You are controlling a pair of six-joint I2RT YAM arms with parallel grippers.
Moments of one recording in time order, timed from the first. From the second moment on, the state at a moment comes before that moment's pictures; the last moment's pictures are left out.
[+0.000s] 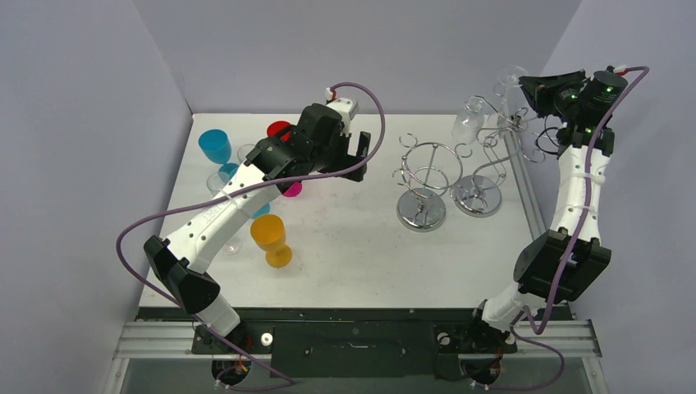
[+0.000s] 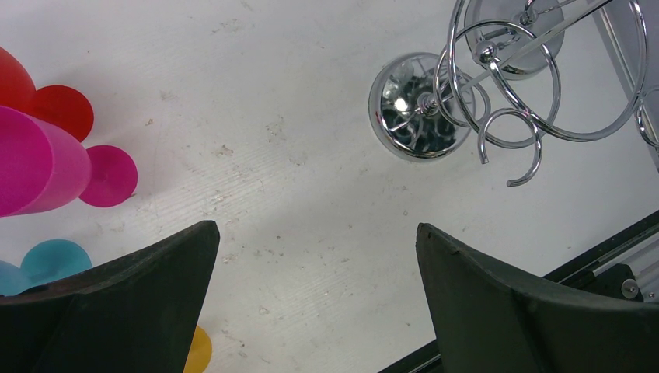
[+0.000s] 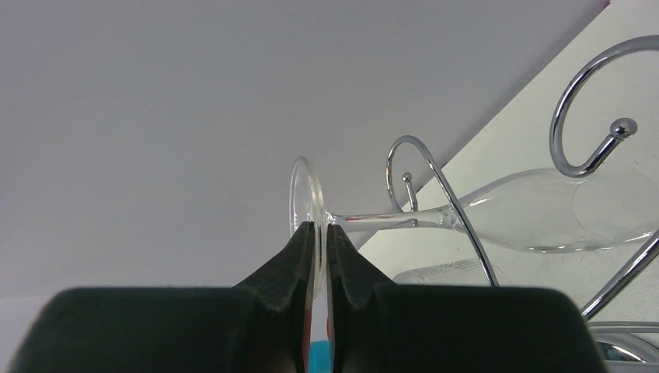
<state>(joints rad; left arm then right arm) -0.76 1.62 1.82 -0.85 -0.14 -0.34 -0.39 1.63 1.73 -0.31 -0.50 1.16</state>
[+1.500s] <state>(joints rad) -0.72 1.60 1.81 -0.85 -0.14 -0.34 -0.17 1.75 1.87 -0.20 -0.45 1.24</state>
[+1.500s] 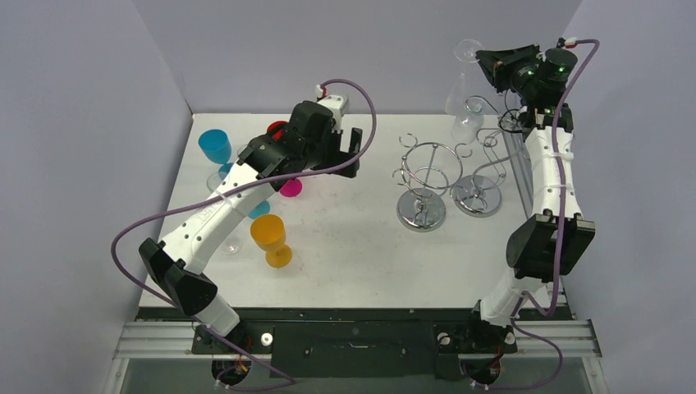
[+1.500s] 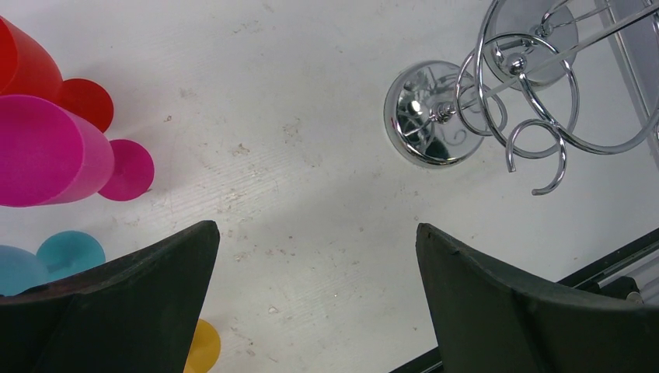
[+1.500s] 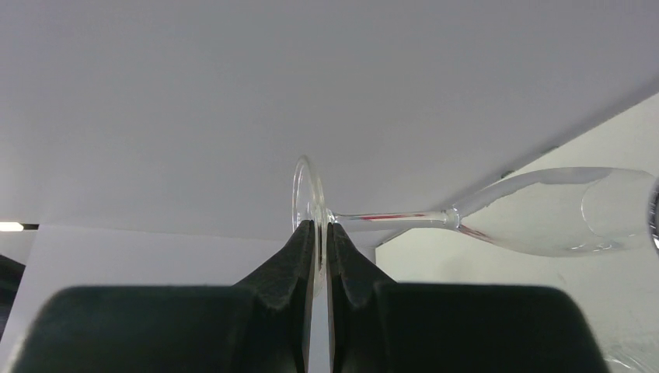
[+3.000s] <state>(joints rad) -0.27 1.58 1.35 0.55 0.58 -1.18 0.28 1.42 1.39 0.42 -0.17 1.96</state>
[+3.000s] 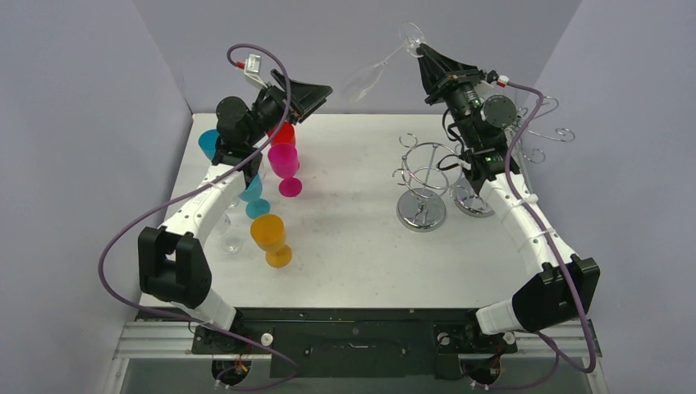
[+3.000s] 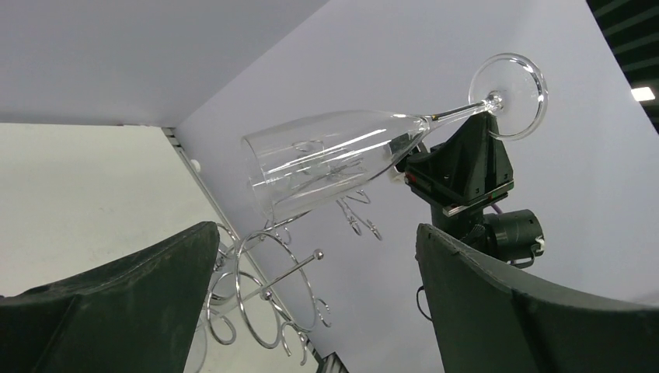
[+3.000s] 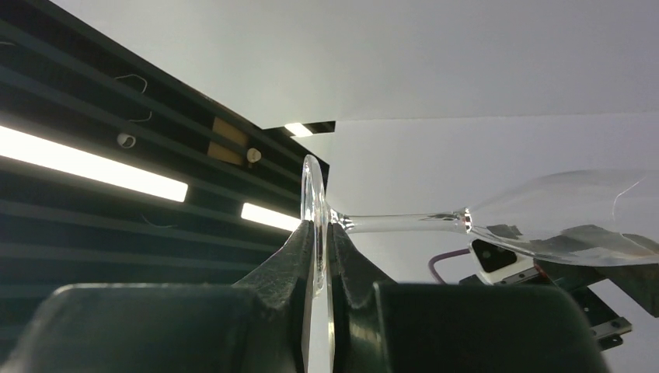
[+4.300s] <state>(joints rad) -0.25 1.67 1.33 1.10 0.66 -1.59 0.34 1.45 1.25 0.86 -0.17 2.07</state>
